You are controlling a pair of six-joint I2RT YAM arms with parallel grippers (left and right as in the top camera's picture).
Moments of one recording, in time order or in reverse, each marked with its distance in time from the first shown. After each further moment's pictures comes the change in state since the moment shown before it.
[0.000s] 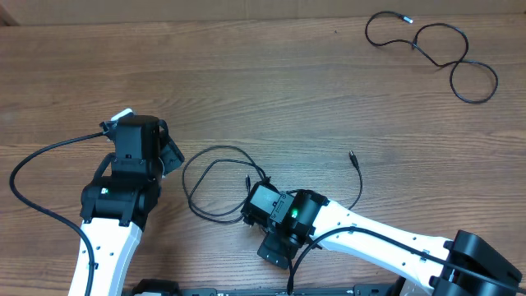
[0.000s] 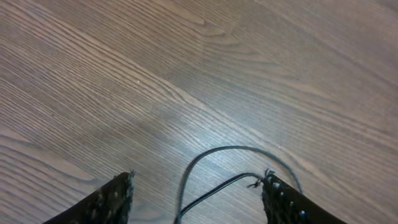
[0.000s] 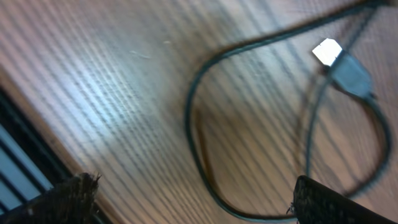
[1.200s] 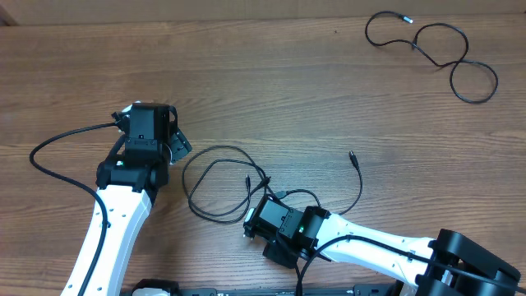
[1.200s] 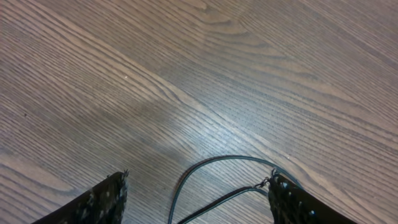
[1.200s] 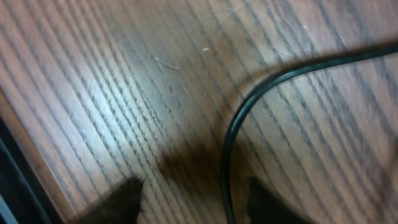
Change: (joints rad) left arm 0.000 0.166 0.000 0.092 0.000 -0.025; right arm 0.023 0.003 -0.215 0.322 -0.070 -0.024
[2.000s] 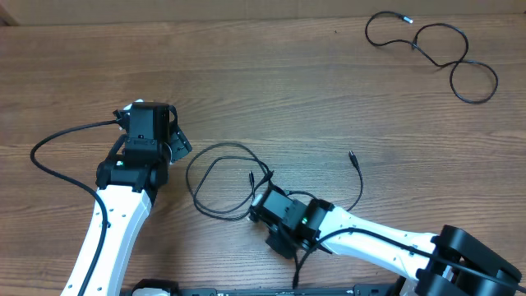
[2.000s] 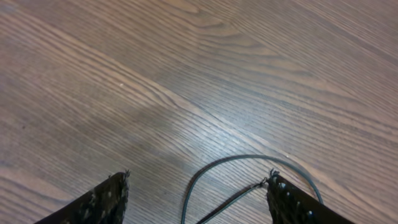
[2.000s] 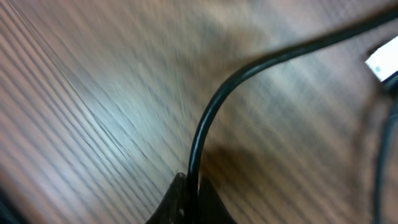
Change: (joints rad) left arm 0.000 0.000 0.000 0.013 0.008 0.053; right arm -0.060 0.003 0.035 -0.011 0.027 0.137
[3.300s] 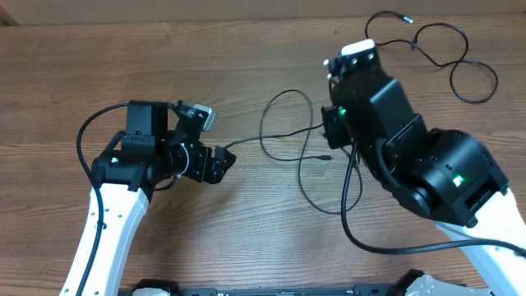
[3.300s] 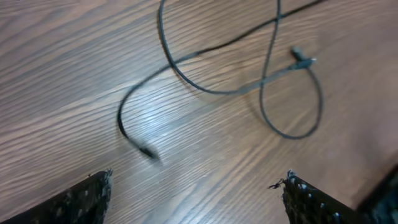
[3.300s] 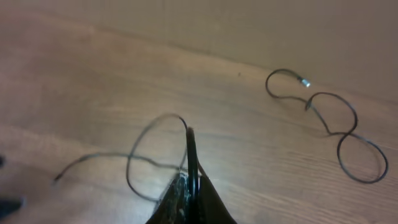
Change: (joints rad) left arm 0.000 0.000 0.070 -0.138 0.735 0.734; right arm -0.311 -0.212 0.970 -0.594 0.544 0.158
